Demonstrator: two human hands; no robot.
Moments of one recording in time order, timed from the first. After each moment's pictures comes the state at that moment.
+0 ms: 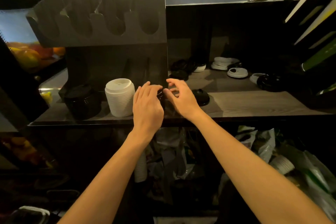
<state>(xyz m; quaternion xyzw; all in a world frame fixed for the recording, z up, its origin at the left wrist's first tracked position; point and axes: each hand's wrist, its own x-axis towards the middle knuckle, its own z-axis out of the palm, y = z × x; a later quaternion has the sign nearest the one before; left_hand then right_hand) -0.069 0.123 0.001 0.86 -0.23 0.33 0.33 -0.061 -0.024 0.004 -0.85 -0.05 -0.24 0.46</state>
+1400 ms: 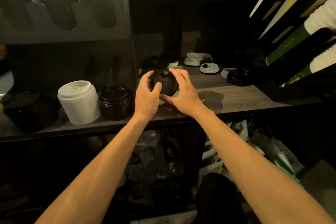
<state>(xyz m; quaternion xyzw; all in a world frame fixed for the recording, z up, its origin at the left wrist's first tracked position) -0.047 0.022 0.013 0.73 -0.21 0.09 0.64 -0.083 -0.119 0.007 -0.90 -0.02 -0.29 0.33</state>
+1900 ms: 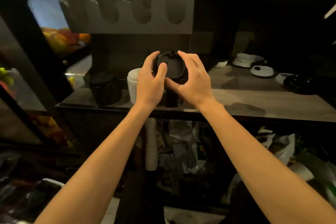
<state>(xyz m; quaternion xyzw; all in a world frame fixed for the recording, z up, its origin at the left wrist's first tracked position) -0.064 0.160 0.056 0.74 -0.17 0.23 0.60 -0.075 0.020 0.048 -0.85 -0.12 -0.41 0.29</state>
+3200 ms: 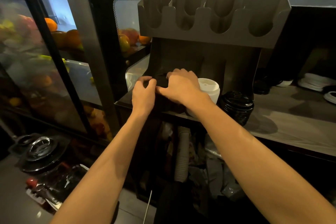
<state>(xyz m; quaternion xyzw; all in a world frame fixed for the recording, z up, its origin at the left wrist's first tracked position) 0.013 0.346 0.020 0.76 0.07 0.23 0.61 0.009 0.219 0.087 -0.98 -0.16 -0.14 0.02</state>
